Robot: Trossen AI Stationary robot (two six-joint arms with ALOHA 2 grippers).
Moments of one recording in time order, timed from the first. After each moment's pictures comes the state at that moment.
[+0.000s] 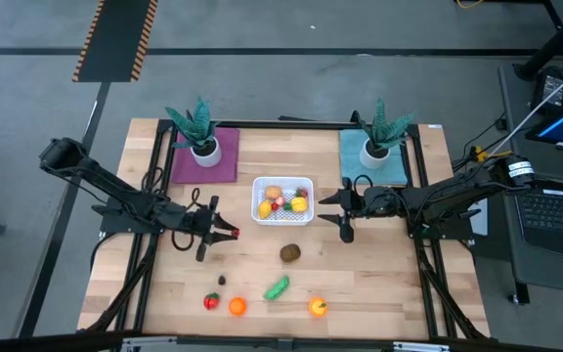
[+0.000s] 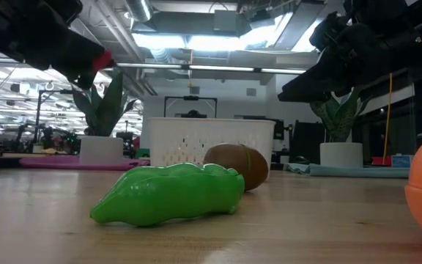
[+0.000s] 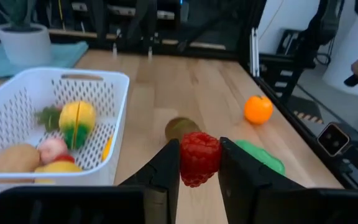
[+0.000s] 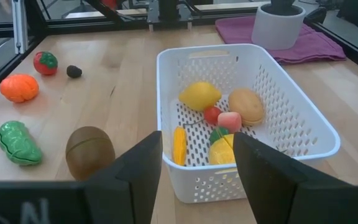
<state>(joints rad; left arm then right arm) -0.41 0.97 0.19 0.56 -0.29 -0.20 0.10 1.22 0.36 0.53 0.16 0.10</state>
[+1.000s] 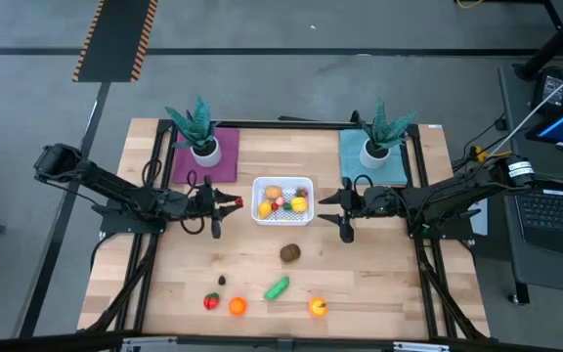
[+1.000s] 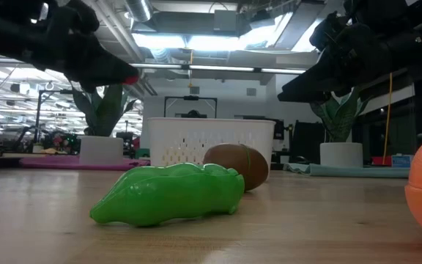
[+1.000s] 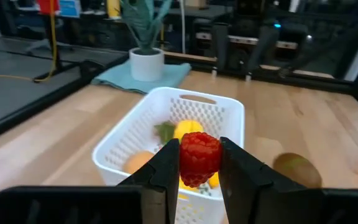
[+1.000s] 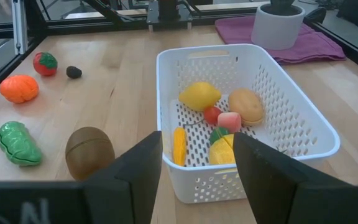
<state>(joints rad) -0.24 0.97 0.18 0.60 -0.52 -0.17 0.10 1.22 0.36 0.53 0.16 0.10</state>
